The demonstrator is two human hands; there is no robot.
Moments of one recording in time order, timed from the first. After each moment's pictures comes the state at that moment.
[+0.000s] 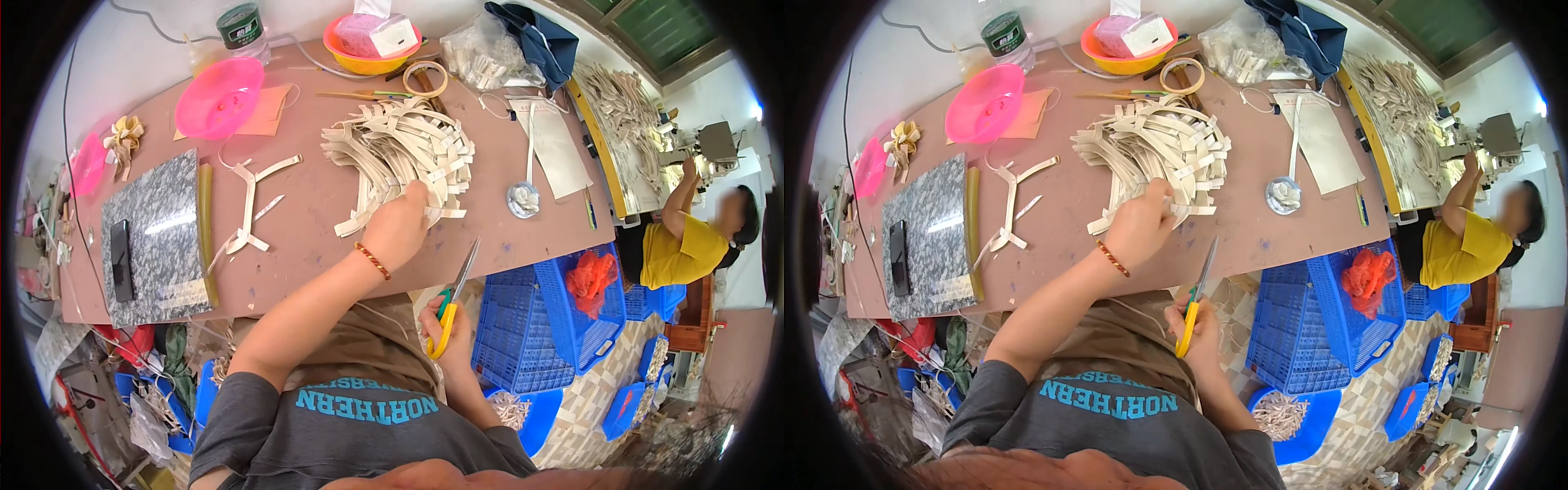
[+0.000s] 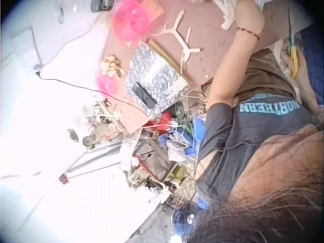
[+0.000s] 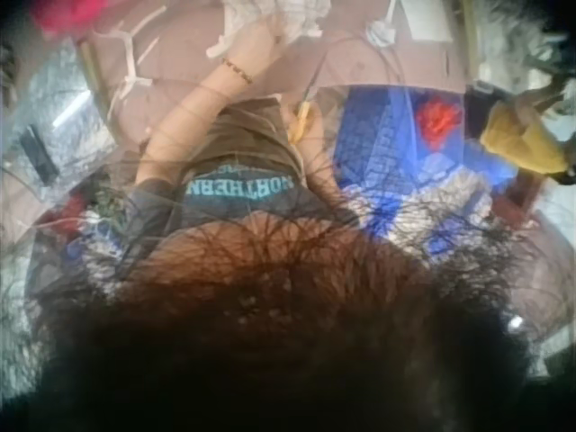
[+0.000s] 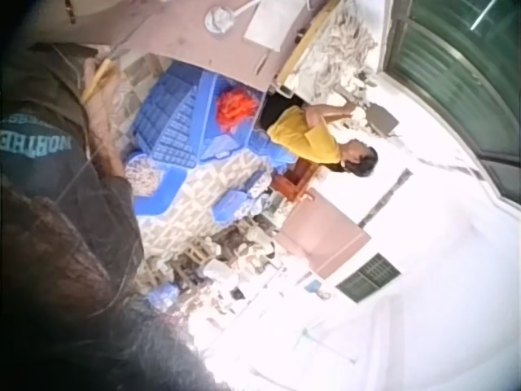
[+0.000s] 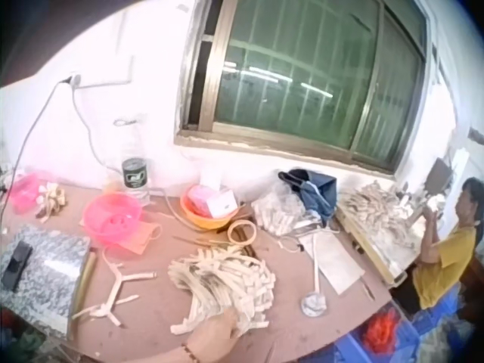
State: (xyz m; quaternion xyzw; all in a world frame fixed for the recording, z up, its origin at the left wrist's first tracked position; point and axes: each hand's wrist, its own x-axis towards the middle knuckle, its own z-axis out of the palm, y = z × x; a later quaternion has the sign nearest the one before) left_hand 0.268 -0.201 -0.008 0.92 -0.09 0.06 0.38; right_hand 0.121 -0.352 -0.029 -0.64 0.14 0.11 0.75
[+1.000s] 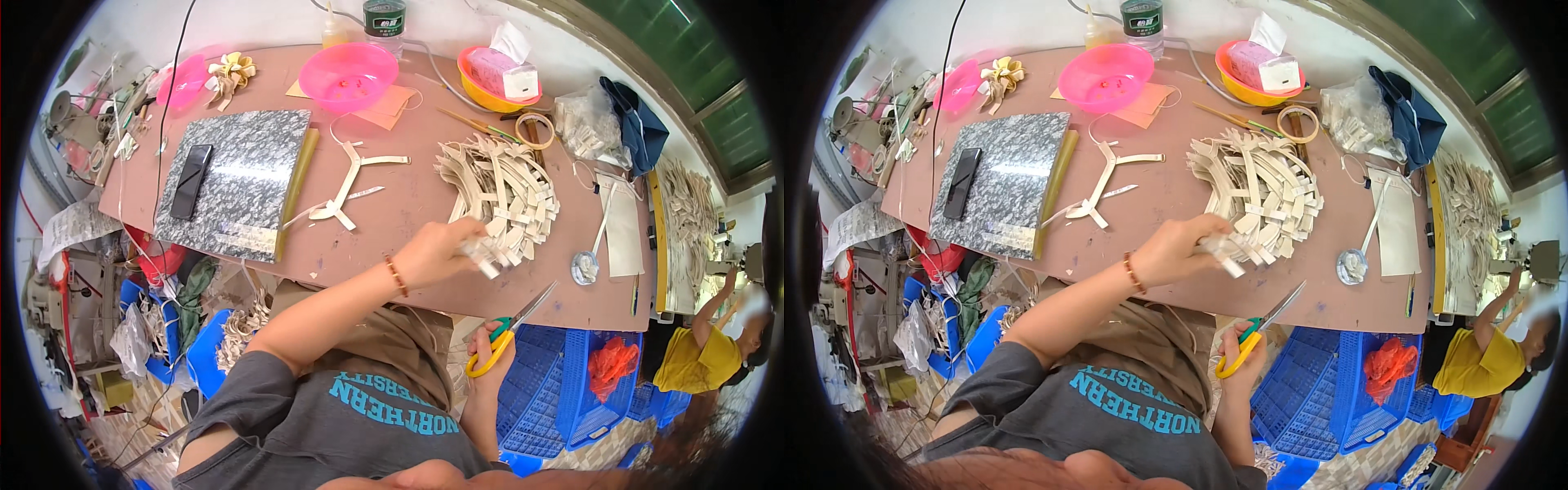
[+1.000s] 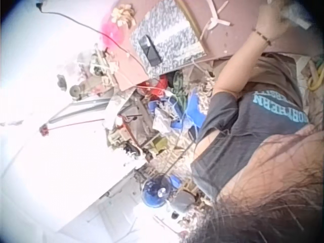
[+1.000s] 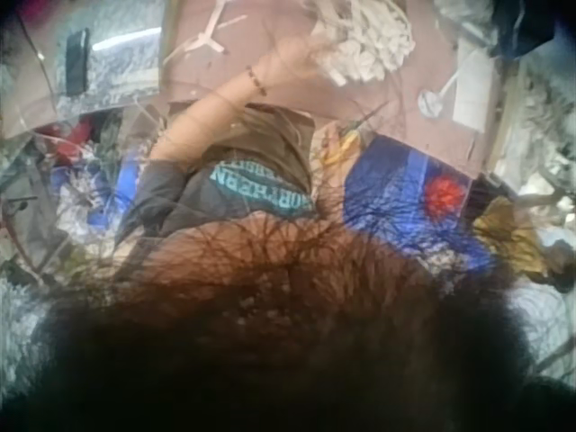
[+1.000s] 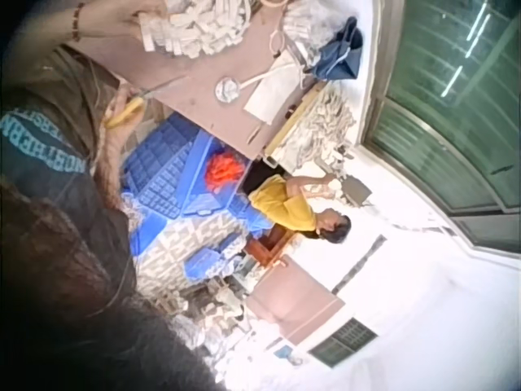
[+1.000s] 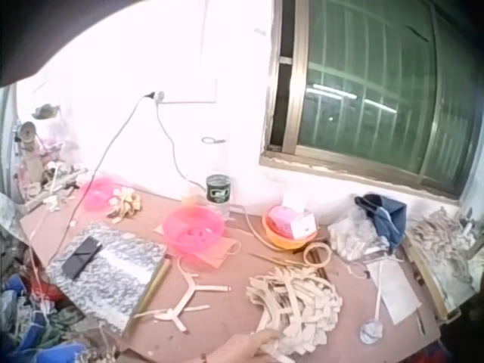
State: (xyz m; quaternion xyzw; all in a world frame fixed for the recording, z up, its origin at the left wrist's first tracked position) left_hand 0.221 -0.134 0.032 0.84 -0.09 0.03 0.54; right_hand 0.131 -0.345 -0.031 -0.63 0.11 0.06 0.77
